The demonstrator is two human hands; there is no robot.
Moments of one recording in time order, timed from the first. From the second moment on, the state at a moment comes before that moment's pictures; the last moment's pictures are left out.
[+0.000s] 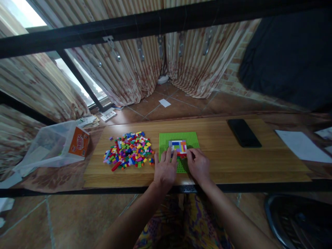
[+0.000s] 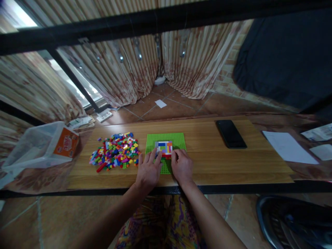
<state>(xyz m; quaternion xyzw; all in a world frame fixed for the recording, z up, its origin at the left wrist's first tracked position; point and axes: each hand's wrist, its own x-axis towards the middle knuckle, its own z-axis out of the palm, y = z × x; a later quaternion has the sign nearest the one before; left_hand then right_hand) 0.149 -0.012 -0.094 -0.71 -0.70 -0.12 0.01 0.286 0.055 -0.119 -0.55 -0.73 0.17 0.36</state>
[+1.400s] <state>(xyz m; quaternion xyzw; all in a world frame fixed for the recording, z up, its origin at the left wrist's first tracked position) -0.018 -0.112 -0.102 -0.41 -0.86 -0.29 0.04 0.323 0.063 -0.122 -0.53 -0.70 0.35 0.32</state>
